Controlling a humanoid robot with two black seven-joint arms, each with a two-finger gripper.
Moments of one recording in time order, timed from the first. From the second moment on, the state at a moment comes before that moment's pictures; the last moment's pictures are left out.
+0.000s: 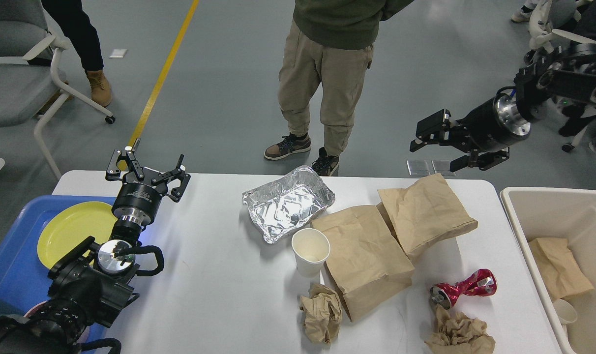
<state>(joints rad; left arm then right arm) -0.67 0.06 -1.21 -0.28 -0.03 -0.67 -0.21 1.76 -0.39 -1.06 0.84 -0.10 0.78 0.15</state>
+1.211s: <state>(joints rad) -0.67 0.06 -1.21 -0.28 -0.03 -0.67 -0.21 1.42 -0.28 -1.32 0.73 0.27 0.59 0.10</state>
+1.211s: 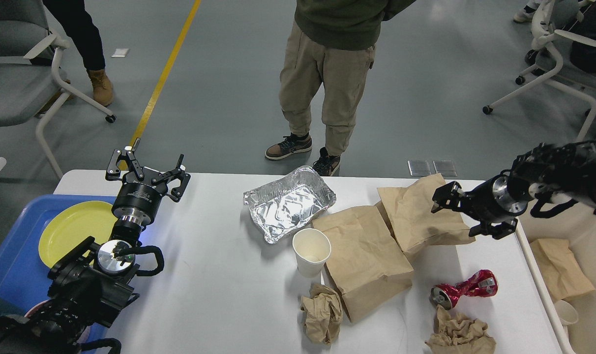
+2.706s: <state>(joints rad) -0.67 0.06 -1.21 -0.28 -0.03 -0.68 -0.21 1.25 -0.26 -1.07 0.73 0.46 0.43 0.02</state>
